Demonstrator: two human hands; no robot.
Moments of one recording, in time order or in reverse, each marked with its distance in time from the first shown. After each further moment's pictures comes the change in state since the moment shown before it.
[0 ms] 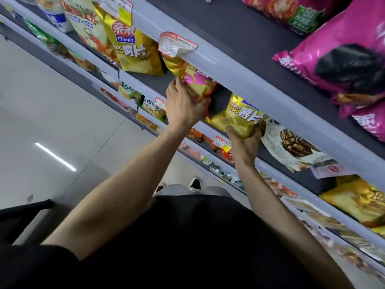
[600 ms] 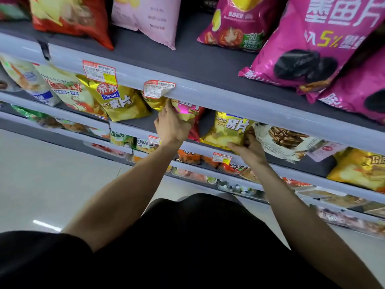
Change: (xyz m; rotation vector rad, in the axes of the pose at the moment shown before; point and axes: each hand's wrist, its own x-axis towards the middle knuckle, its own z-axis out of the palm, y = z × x) left_hand 0.042 -0.004 -0.003 0.115 -0.058 0.188; right_hand 0.023 0.008 -0.027 -0.151 -0.116 0.029
